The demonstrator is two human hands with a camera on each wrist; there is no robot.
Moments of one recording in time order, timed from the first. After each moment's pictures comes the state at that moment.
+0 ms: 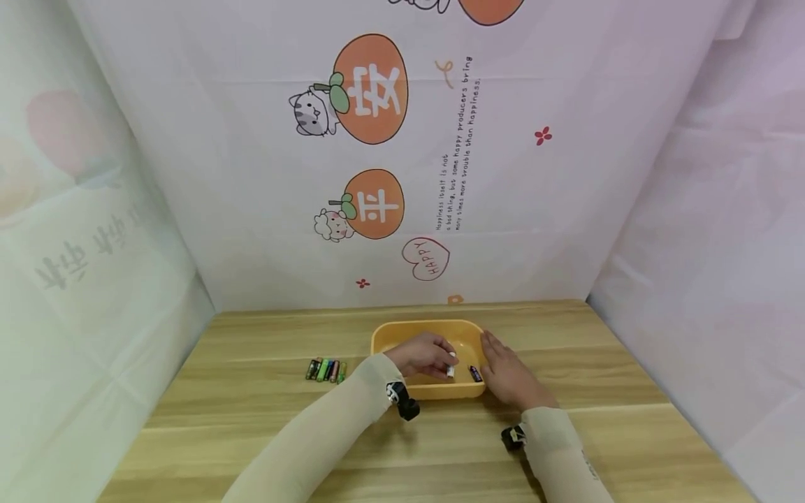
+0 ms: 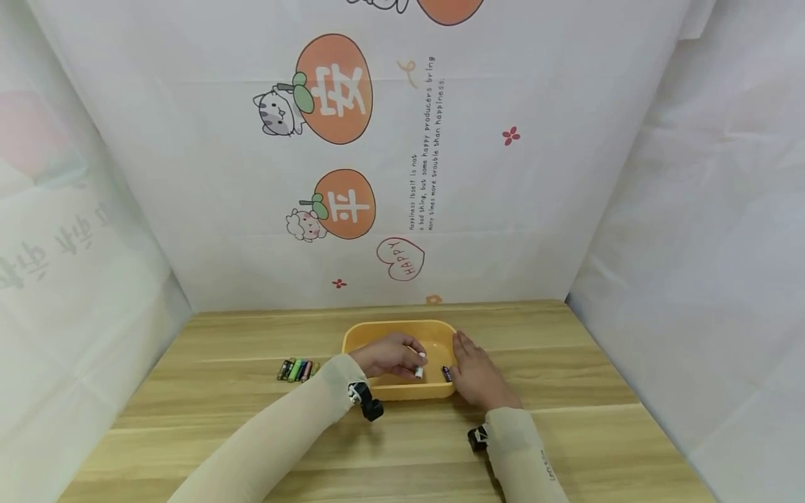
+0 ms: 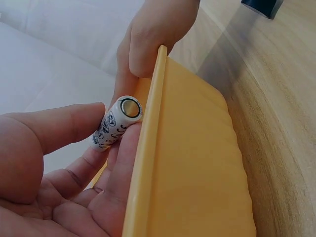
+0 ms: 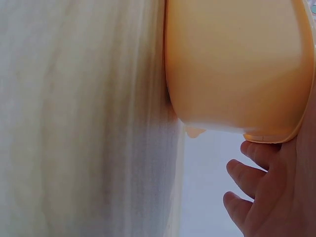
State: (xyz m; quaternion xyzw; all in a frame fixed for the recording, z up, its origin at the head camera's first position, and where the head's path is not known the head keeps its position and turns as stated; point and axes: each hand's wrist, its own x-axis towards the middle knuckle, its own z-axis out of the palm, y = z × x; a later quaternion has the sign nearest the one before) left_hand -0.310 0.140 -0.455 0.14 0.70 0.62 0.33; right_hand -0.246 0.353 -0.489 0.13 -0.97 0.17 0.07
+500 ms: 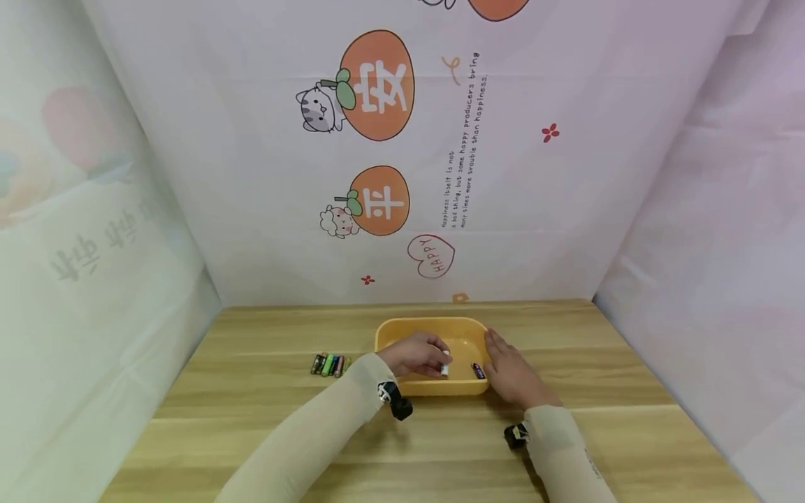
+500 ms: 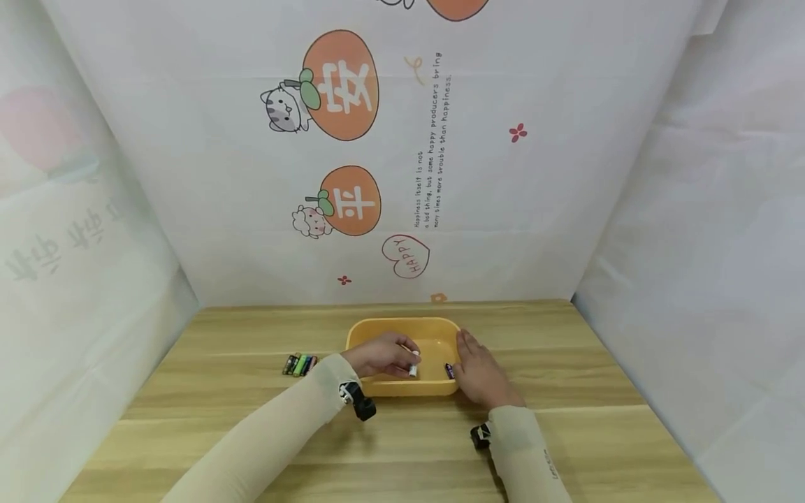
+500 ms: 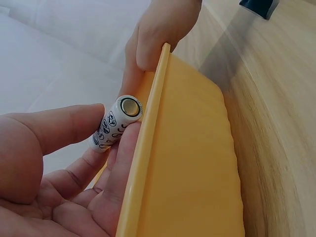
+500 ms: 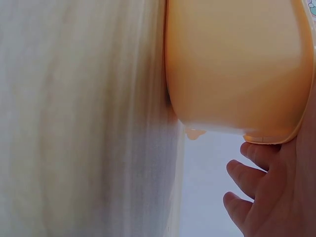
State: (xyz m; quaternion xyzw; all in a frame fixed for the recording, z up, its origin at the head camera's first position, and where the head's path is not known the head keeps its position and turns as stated) left_hand -0.307 0.119 -0.454 0.13 0.70 0.62 0.32; right_hand -0.250 0.355 -0.491 0.14 -0.97 0.17 0.06
